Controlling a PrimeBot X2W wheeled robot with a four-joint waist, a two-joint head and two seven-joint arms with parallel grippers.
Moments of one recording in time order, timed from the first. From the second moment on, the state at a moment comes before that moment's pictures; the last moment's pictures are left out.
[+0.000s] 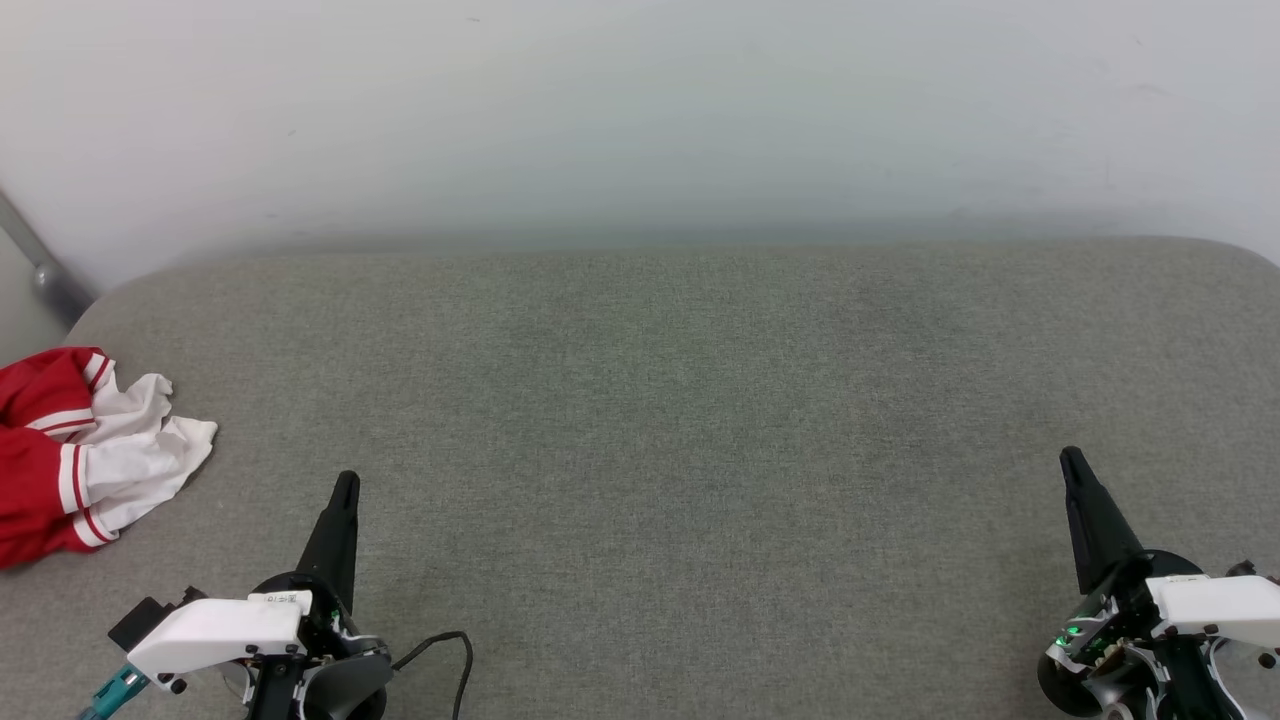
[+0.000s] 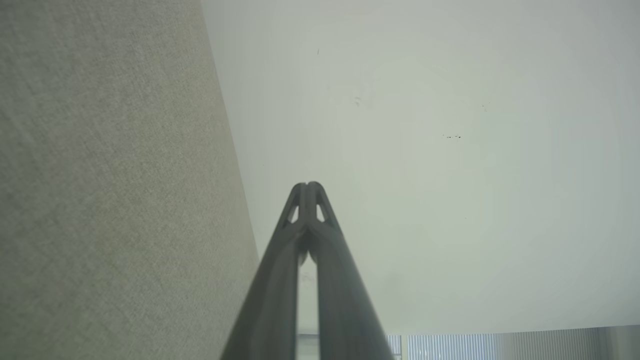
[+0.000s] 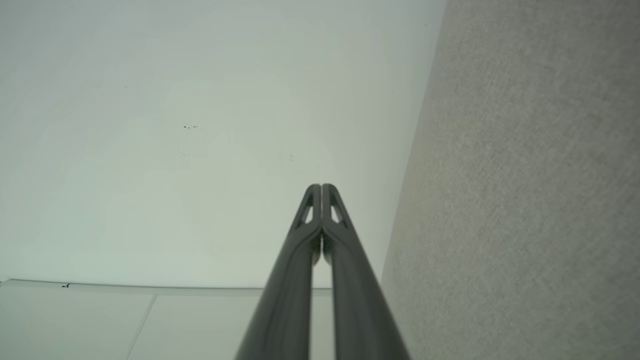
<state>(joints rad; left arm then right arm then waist) -0.11 0.05 0.11 0.25 -1.61 -0.13 0.11 -0.10 -0.05 -0.11 0.25 1.62 0.13 0.11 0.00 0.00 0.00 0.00</state>
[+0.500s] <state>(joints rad) -0.06 0.05 0.10 0.26 -1.59 -0.13 0.08 -0.06 -0.05 -0.11 0.27 1.58 0.13 0.09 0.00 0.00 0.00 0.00</state>
